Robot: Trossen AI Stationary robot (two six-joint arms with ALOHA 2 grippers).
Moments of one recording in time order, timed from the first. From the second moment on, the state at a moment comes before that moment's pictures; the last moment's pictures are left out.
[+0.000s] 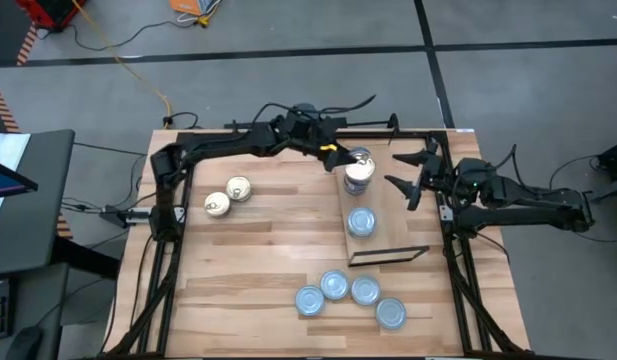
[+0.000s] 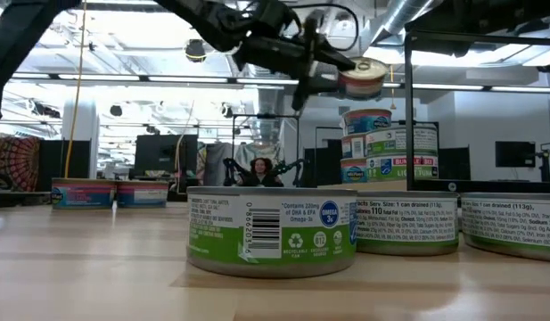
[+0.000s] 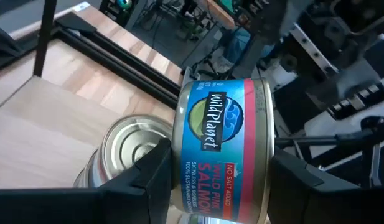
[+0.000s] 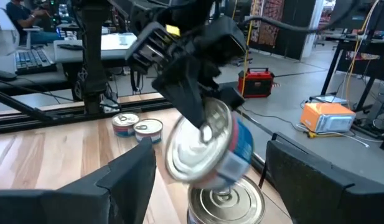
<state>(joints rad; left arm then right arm) 0.41 1.95 1.63 0.05 0.50 -0.48 -0.14 0.49 0.54 -0.13 0.29 -0.02</state>
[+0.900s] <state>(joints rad) 0.40 2.04 1.73 -0.03 0.49 -0.58 -0.12 0.49 0.54 -0.12 0.29 -0.01</state>
